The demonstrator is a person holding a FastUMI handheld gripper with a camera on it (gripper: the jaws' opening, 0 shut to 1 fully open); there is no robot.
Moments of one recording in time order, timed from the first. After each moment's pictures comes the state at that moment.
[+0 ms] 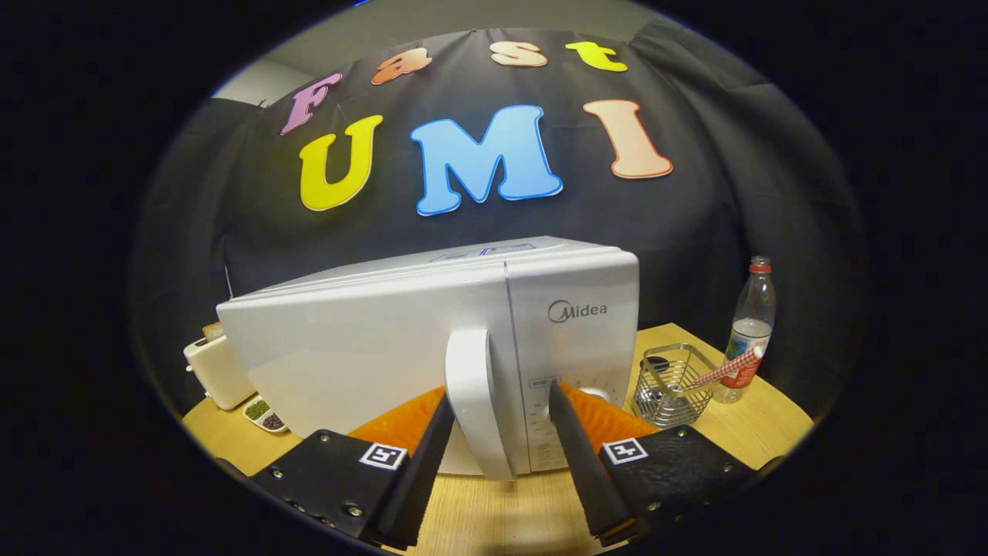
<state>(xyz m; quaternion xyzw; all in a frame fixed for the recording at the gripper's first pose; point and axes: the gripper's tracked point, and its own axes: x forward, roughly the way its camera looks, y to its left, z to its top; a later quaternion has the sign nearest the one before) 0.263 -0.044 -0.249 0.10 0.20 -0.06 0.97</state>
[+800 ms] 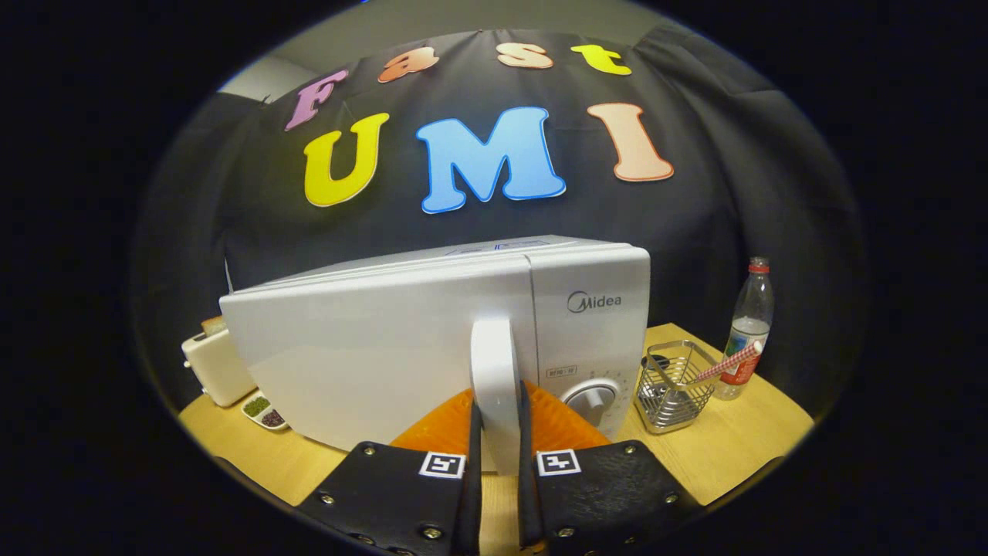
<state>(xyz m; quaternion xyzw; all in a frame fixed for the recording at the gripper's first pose) 0.256 -0.034 -0.247 0.12 0.20 -0.06 0.97</state>
